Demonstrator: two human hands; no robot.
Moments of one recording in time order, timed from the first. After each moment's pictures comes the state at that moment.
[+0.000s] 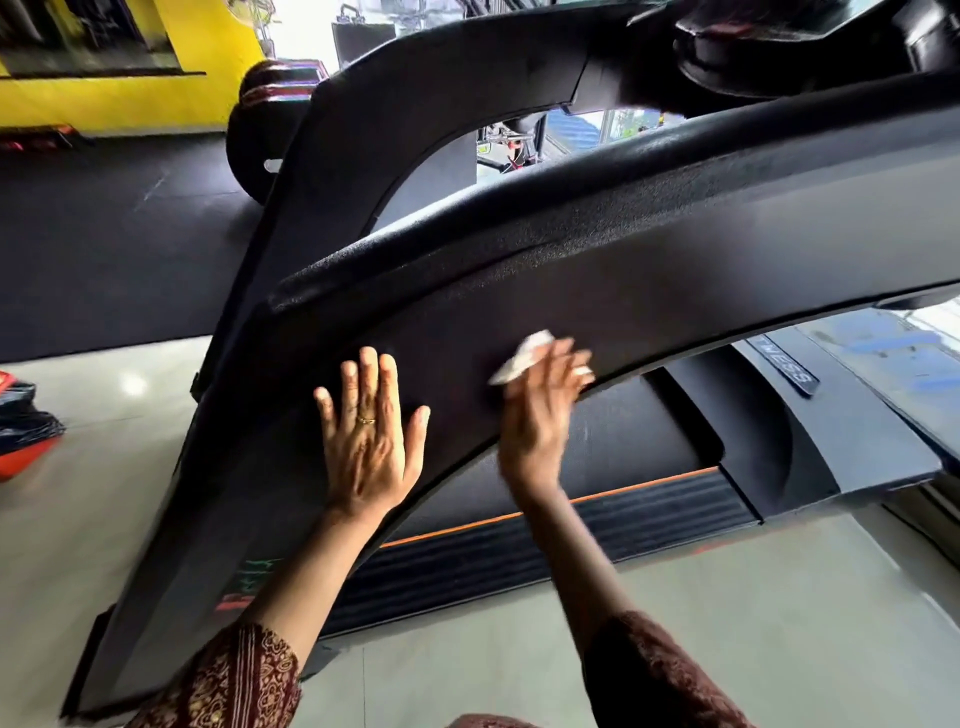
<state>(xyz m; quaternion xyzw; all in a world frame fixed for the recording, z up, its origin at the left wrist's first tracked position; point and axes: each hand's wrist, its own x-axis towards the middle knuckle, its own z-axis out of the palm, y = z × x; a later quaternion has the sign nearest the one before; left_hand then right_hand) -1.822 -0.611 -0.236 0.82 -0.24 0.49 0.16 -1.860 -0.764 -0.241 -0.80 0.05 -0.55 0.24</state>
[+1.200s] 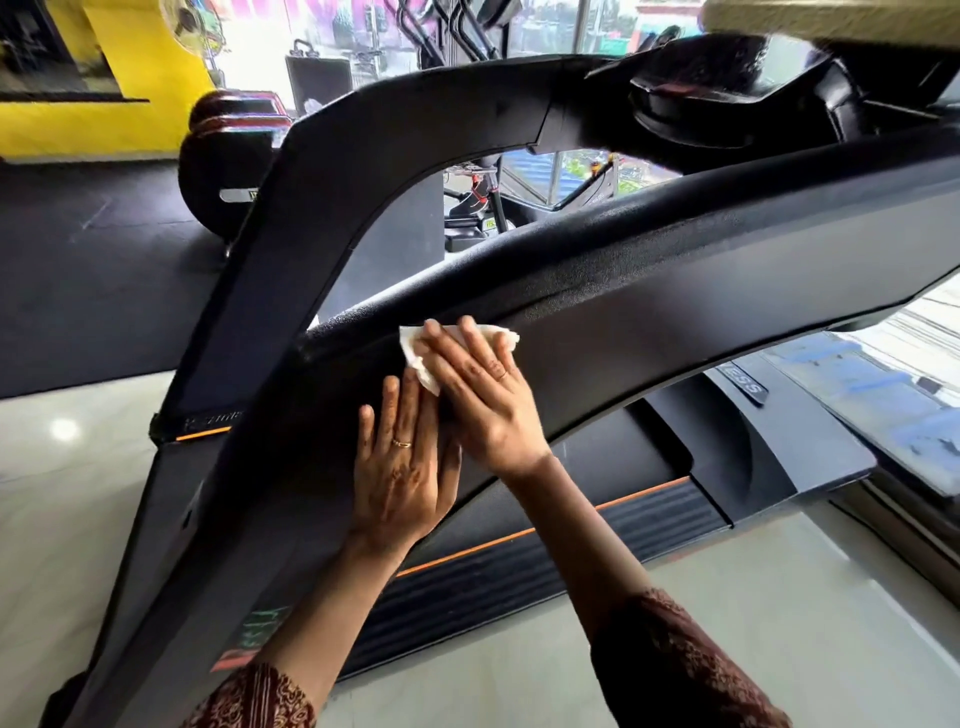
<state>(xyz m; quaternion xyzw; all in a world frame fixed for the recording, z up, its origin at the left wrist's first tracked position) -1.826 -0.608 -0.210 0.79 -0.30 0.50 0.16 -1.847 -0.733 -0.156 -0.81 -0.23 -0.53 0.07</state>
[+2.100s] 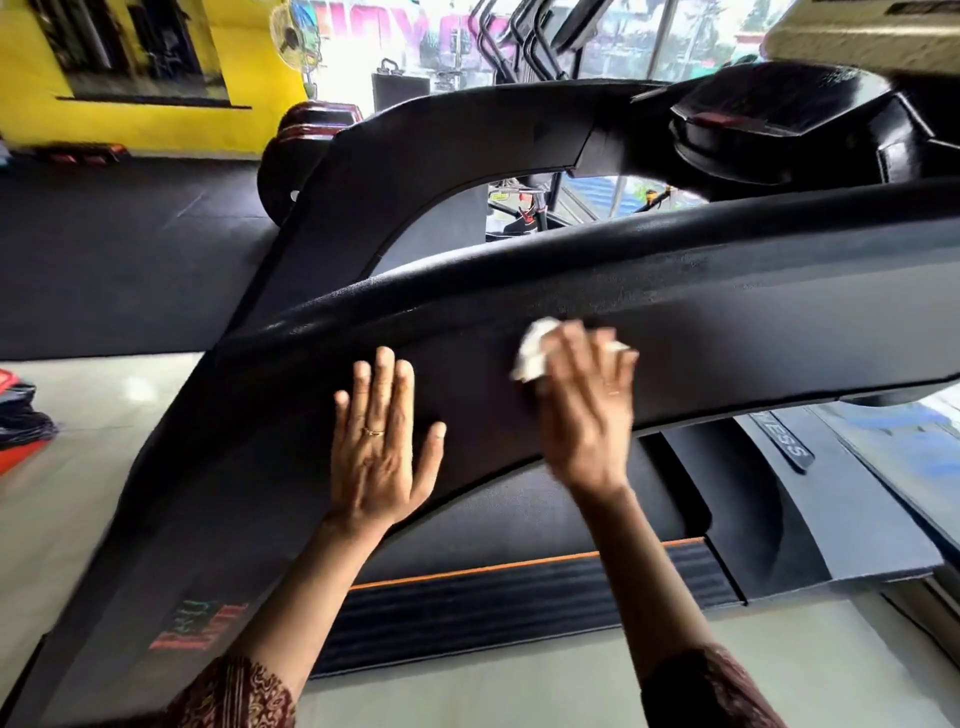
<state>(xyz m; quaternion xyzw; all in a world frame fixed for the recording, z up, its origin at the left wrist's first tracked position) -1.832 -0.675 -0.189 0.79 -0.26 0.52 0.19 -1.868 -0.873 -0.160 -0.82 -0.08 -0.56 0.07</state>
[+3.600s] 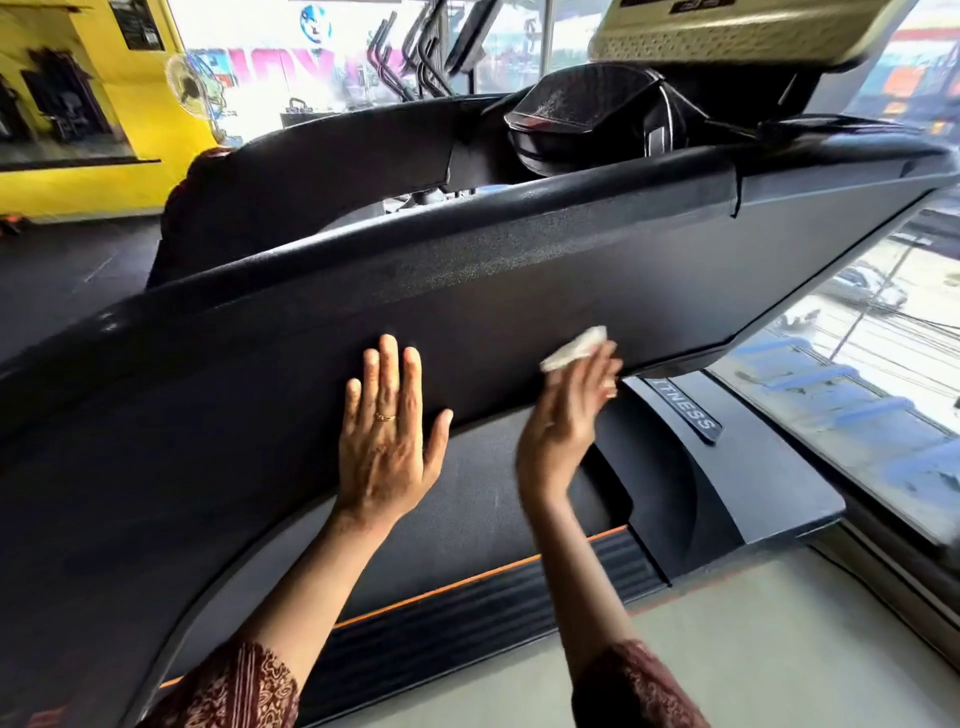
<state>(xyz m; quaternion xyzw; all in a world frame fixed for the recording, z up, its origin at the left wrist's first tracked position) -1.865 -0.875 -0.175 0.79 -0.30 0.51 0.13 -1.898 -1.021 -0.194 -0.68 0.17 -0.61 0.38</state>
